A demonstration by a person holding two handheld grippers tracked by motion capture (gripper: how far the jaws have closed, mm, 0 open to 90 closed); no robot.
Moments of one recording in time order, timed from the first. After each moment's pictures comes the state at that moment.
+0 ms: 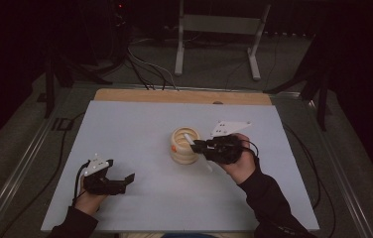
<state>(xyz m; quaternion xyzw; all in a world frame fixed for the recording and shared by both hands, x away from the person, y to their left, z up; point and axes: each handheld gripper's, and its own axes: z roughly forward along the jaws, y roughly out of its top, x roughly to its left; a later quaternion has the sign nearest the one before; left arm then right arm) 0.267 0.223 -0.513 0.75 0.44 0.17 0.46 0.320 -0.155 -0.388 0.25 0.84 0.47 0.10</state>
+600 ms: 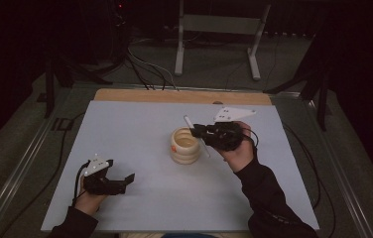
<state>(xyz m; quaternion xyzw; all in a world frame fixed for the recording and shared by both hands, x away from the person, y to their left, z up) 0.267 0.223 -0.514 0.75 0.44 0.17 0.46 0.341 -0.154 -0.368 0.26 0.81 0.51 0.13</state>
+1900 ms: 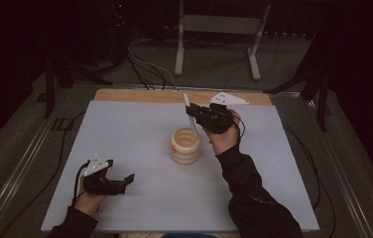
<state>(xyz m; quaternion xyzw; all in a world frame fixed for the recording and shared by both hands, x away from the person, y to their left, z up) 0.267 0.224 -0.513 0.75 0.44 0.17 0.46 0.390 -0.136 -0.384 0.34 0.73 0.57 0.17</state>
